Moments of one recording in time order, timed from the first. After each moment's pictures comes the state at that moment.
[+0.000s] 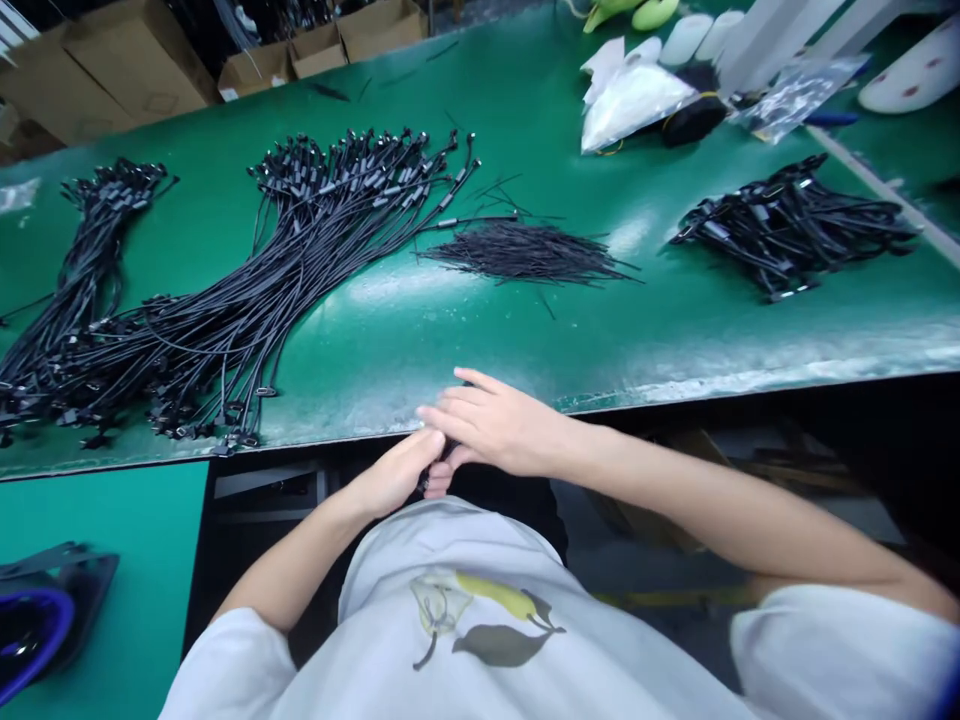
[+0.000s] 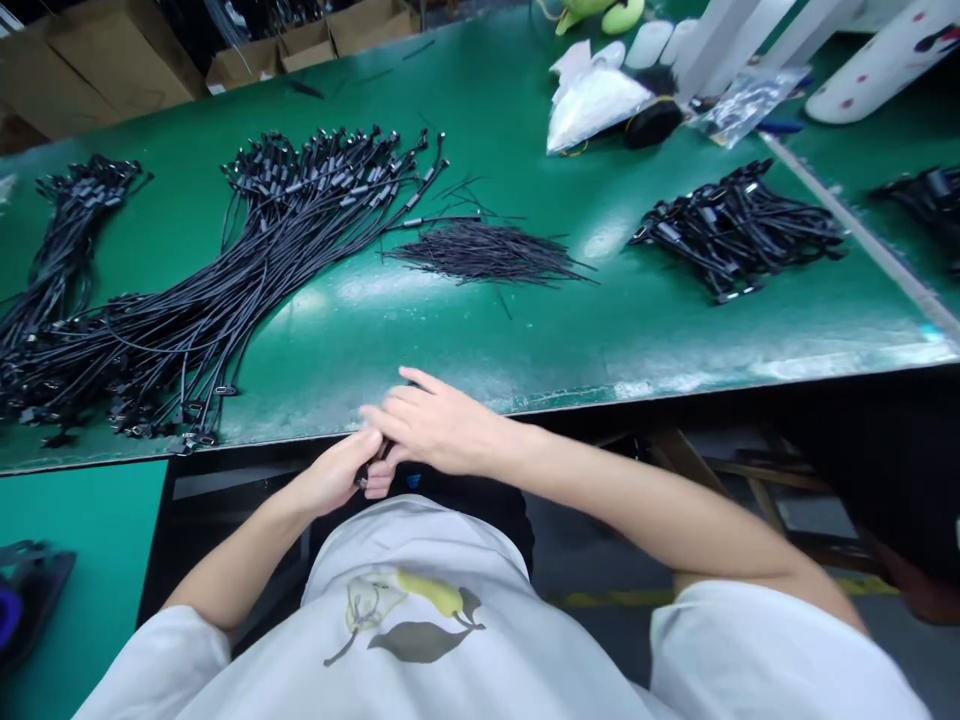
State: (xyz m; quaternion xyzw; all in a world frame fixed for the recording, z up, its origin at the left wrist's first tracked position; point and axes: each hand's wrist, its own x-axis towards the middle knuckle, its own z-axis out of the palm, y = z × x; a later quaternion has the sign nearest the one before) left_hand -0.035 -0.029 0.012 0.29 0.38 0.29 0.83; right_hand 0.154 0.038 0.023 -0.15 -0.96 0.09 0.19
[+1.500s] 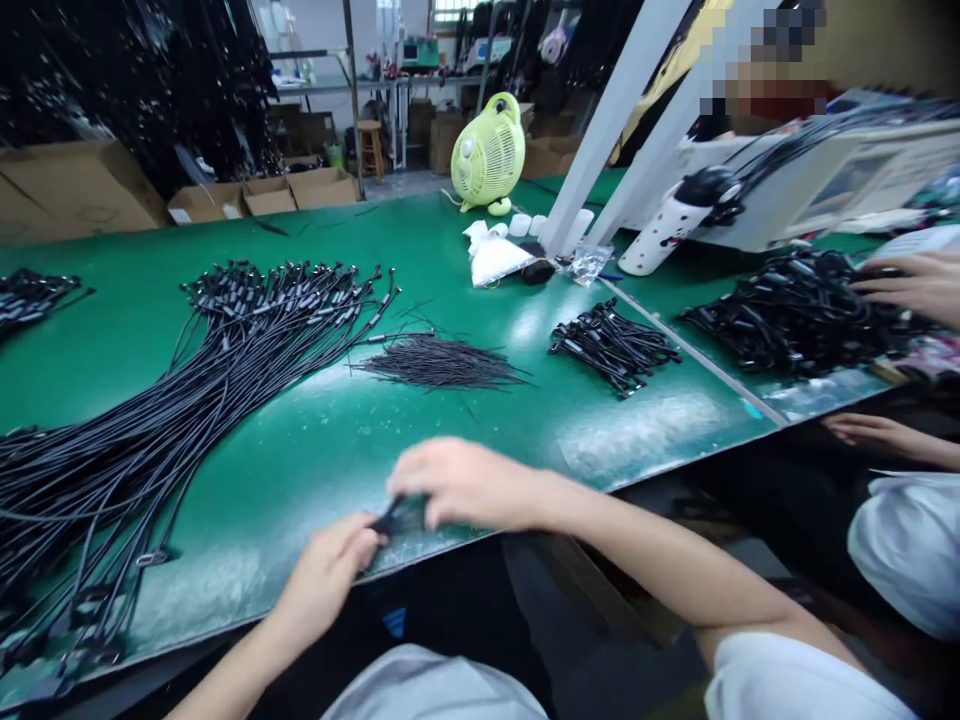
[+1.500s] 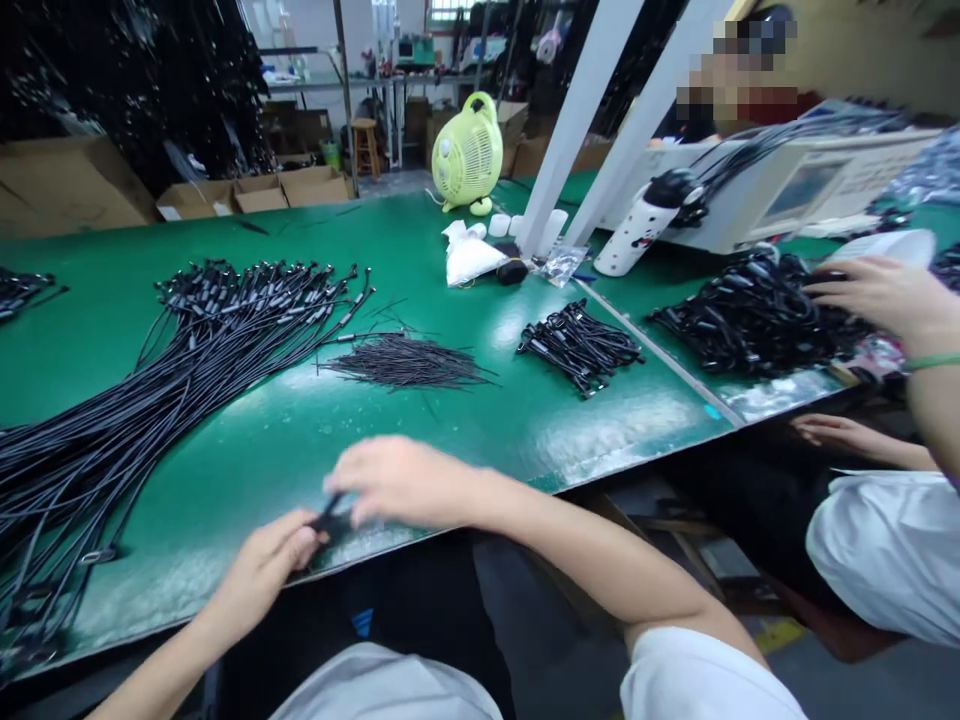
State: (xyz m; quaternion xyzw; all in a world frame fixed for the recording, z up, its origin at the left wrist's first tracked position) left_hand -0.048 0.023 0.008 0.64 0.52 0.24 0.51; right_hand 0.196 0.117 0.029 -0.22 -0.95 0.07 0.19
